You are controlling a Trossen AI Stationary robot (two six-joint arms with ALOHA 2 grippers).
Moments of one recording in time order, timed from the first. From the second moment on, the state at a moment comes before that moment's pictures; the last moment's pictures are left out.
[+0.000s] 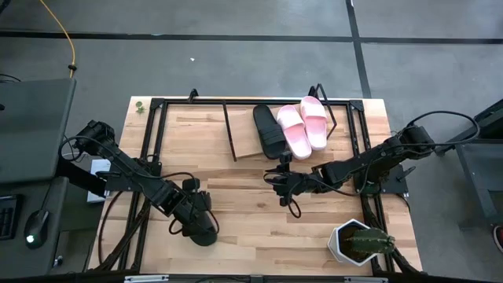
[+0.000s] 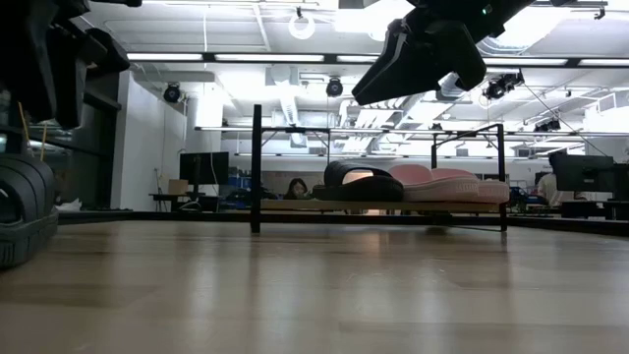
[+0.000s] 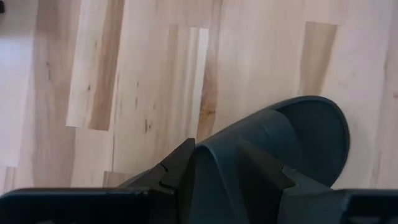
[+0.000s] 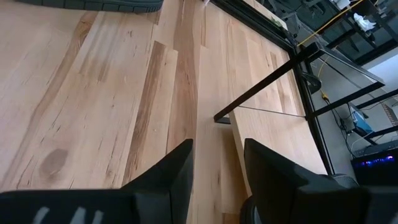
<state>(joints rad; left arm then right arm) -0.52 1.45 0.99 -0.83 -0.25 -0.71 0.31 1.51 0.90 -0.03 0.55 -0.29</state>
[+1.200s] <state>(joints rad) -0.05 0.90 0.76 -0.75 0.13 -0.51 0.31 1.51 0.90 -0.05 0.54 -0.24</state>
